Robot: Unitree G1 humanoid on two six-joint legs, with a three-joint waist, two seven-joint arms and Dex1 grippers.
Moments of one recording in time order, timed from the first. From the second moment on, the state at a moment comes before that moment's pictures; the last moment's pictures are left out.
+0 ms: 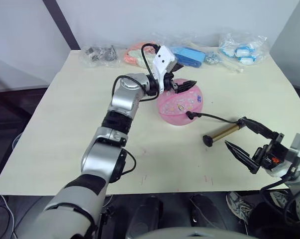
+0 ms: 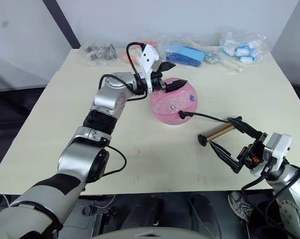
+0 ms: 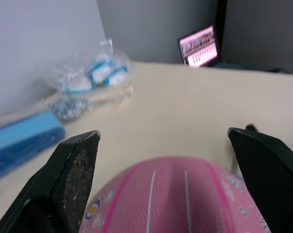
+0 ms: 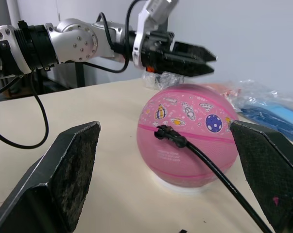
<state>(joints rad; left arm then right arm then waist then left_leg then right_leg) -1.10 0.24 -0.15 0.70 -0.15 0.19 -0.87 0.25 -0.55 -0.24 -0.49 0.68 -0.03 0.85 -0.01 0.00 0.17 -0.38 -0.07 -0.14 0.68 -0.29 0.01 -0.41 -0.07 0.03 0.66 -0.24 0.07</state>
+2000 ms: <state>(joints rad) -1.04 0.11 -0.13 0.74 -0.08 0.30 -0.68 -0.45 -0.66 0.37 -0.15 -0.42 0.03 0.64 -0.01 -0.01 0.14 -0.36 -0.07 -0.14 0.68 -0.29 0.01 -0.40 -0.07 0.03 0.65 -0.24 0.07</state>
